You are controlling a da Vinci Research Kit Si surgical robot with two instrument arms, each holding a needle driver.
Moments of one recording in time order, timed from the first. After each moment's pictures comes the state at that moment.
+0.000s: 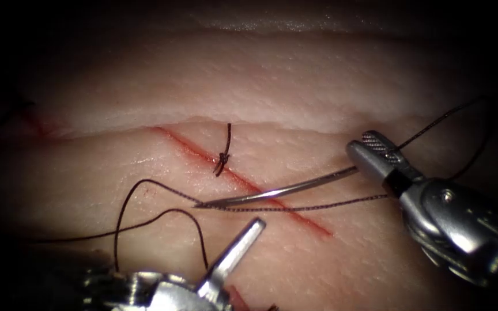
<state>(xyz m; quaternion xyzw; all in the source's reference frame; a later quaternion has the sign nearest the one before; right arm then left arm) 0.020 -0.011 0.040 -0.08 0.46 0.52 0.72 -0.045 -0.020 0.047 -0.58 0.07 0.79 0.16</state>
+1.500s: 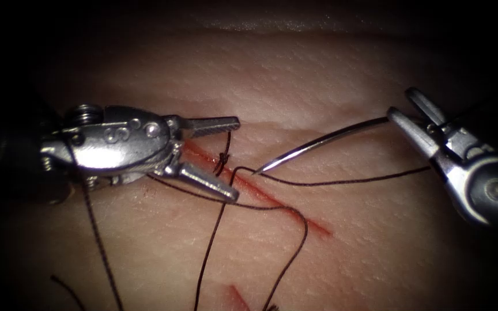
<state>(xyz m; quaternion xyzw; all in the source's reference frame) 0.020 -0.008 0.034 -0.25 0.51 0.17 0.81 -0.038 -0.005 0.057 -0.51 -0.24 0.79 0.22</state>
